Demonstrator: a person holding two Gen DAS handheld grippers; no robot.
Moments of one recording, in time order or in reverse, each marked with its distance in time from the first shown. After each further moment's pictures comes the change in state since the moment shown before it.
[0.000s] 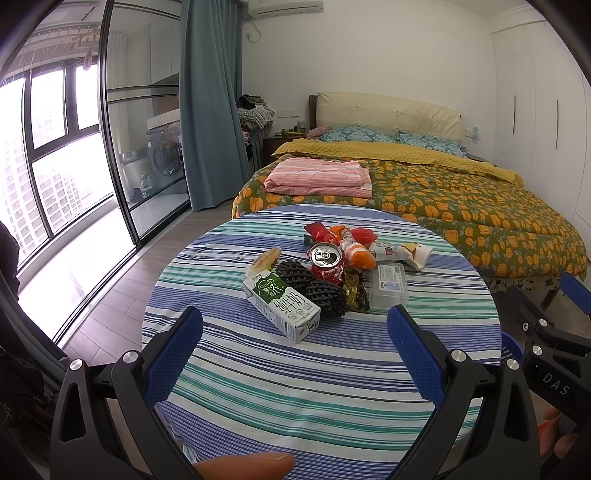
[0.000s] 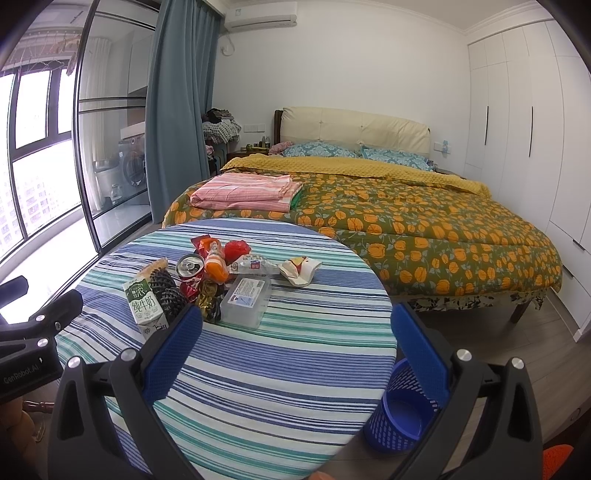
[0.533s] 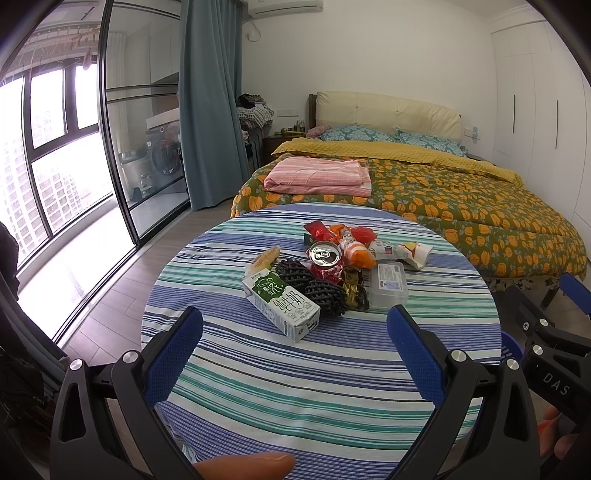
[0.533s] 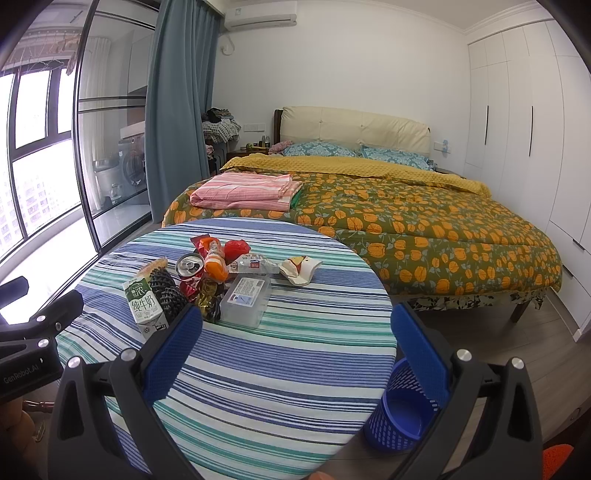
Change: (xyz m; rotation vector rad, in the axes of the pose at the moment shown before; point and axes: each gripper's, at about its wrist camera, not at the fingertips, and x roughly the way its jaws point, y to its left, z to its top) left arm 0.000 0.000 0.000 0.000 0.000 0.000; right arm 0.001 0.000 0.001 0.000 0.001 0.000
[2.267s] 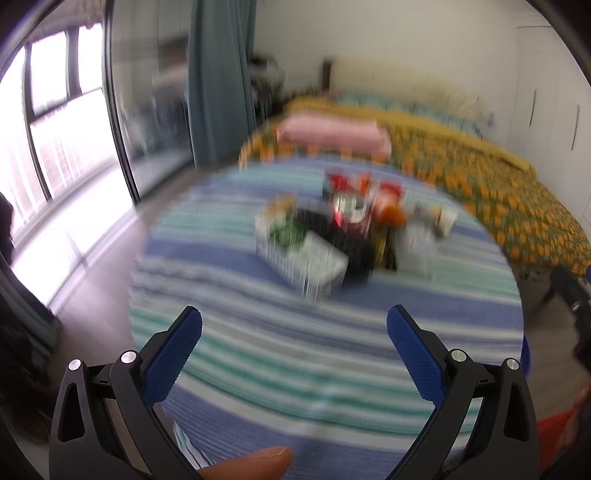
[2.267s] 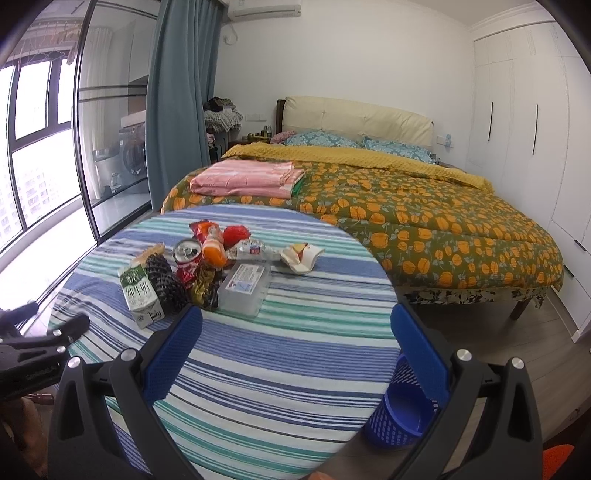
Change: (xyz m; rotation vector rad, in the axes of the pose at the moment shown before) left arm 0.053 0.035 -0.042 -0.079 0.191 -0.027; right arm 0.018 0.002 -0.018 -0.018 0.052 0.000
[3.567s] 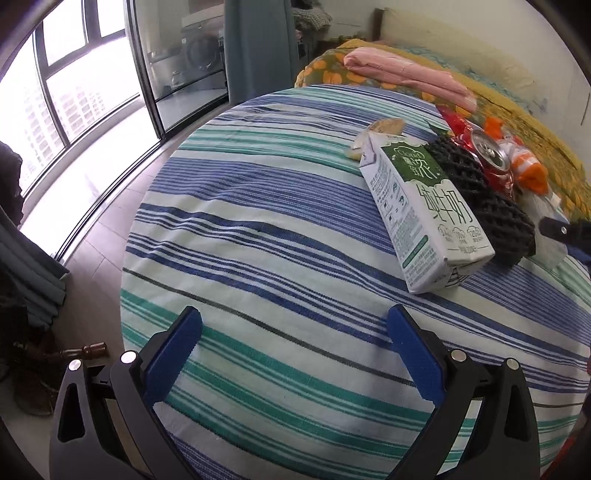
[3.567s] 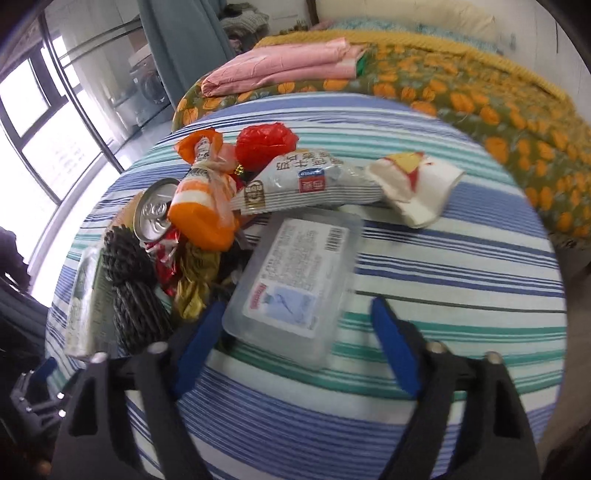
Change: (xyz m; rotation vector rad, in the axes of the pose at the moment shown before) left arm 0.114 0.074 0.001 -0.089 0.189 0.129; right arm 0.227 0.039 0.029 0.078 0.452 0.287
